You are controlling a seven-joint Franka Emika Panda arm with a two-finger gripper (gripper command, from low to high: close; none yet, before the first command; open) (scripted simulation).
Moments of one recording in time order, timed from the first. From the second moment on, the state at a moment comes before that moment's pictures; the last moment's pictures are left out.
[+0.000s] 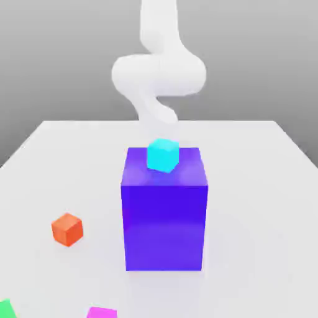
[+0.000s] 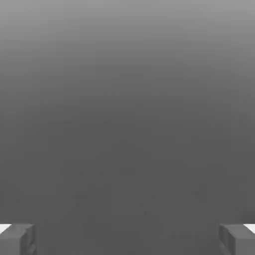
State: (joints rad) arm 0.00 -0.71 -0.01 -2.30 0.00 2.33 0.79
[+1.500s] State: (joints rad) arm -0.08 0.41 -0.10 -2.25 0.09 2.66 0.70
